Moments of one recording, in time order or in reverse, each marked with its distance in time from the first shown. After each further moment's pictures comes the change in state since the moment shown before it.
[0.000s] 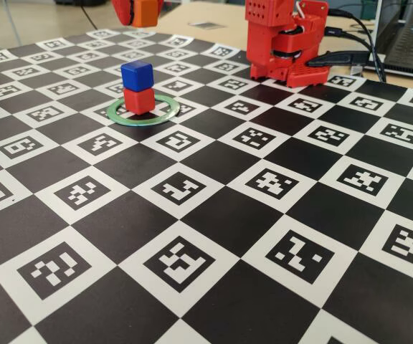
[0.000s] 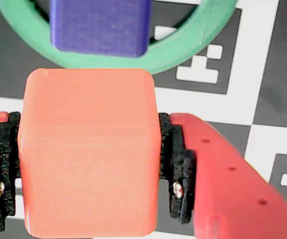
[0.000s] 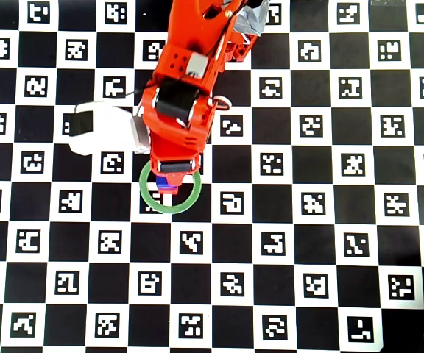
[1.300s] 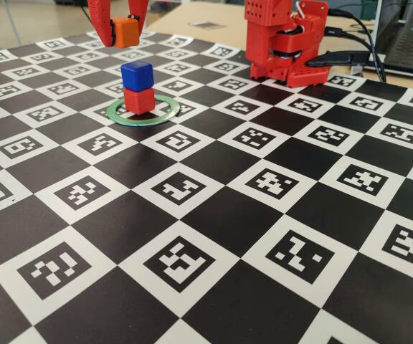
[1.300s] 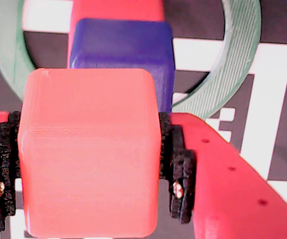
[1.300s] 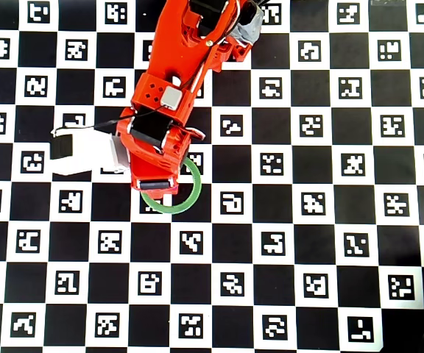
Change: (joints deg) arm 3.0 -9.6 -5.3 -1.7 -0.9
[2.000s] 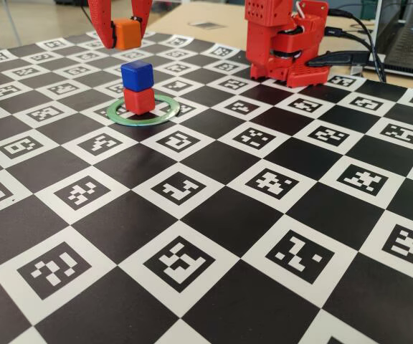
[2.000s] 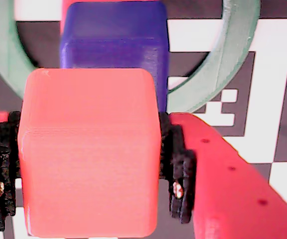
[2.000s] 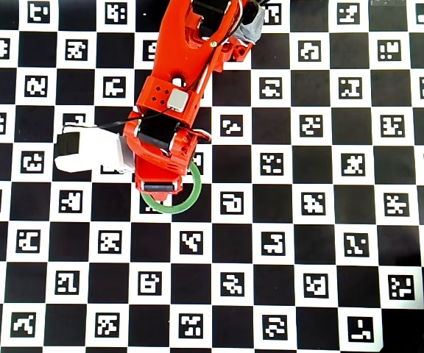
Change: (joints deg) arm -0.6 0.0 1.4 0.0 3.3
